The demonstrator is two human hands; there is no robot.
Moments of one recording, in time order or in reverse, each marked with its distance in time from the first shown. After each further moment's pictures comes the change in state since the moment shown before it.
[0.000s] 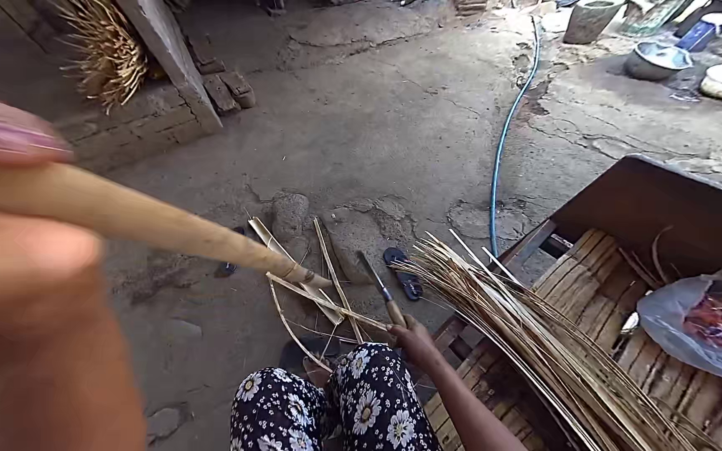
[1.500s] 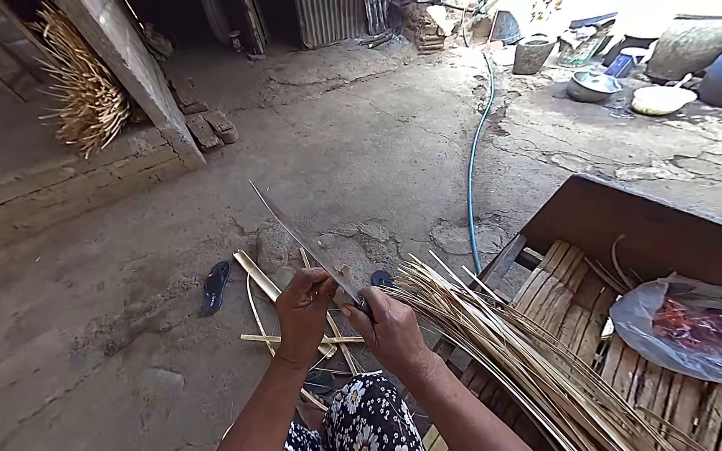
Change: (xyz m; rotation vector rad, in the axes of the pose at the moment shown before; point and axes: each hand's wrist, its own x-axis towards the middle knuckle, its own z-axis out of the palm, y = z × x) left_hand -0.140 -0.128 0.206 0.190 0.196 -0.356; right_hand -0.091 -0.169 -0.019 -0.350 0.668 -1.256
